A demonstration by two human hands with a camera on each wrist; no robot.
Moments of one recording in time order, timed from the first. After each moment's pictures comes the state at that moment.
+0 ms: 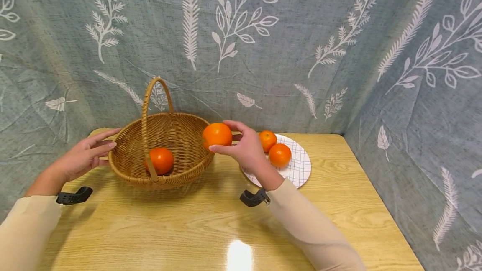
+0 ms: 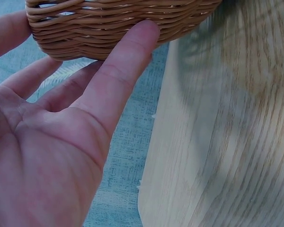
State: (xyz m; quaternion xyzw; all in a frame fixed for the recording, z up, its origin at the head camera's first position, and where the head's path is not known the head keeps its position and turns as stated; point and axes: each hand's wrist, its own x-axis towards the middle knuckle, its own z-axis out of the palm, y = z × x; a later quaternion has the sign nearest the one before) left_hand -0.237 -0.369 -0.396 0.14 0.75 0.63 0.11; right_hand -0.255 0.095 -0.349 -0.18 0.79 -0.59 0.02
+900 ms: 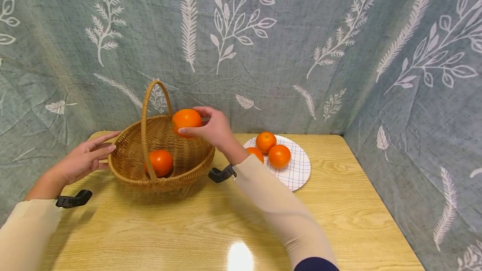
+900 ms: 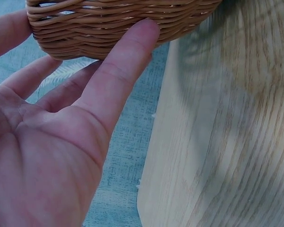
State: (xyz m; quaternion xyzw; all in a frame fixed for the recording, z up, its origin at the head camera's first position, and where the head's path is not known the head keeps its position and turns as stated) left_hand -0.237 -0.370 -0.397 0.15 0.74 0.65 0.12; right_hand -0.307 0.018 -0.335 -0.21 0.77 -0.61 0.05
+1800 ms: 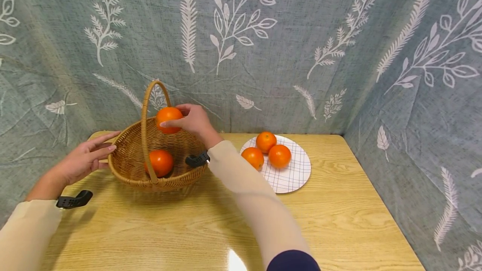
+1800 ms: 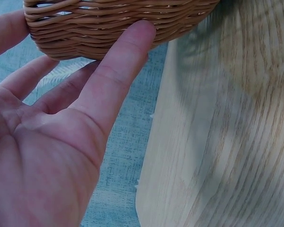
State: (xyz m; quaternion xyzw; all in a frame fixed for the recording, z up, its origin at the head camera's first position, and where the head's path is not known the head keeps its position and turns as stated) left_hand -0.239 -0.370 -0.399 0.15 0.74 0.65 0.11; right_hand -0.340 -0.042 -0.335 -0.20 0.80 -0.56 0.09
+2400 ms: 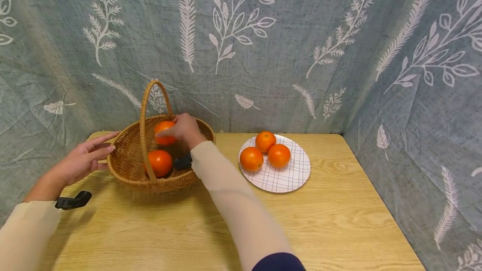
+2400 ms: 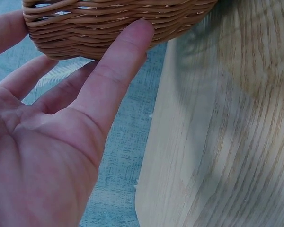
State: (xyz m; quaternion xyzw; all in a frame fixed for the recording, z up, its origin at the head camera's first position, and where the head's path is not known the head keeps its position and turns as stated) left_hand -0.241 -0.372 -0.402 0.15 0.74 0.65 0.11; right_hand -0.345 -0.077 -0.361 -0.16 0.89 -0.42 0.09
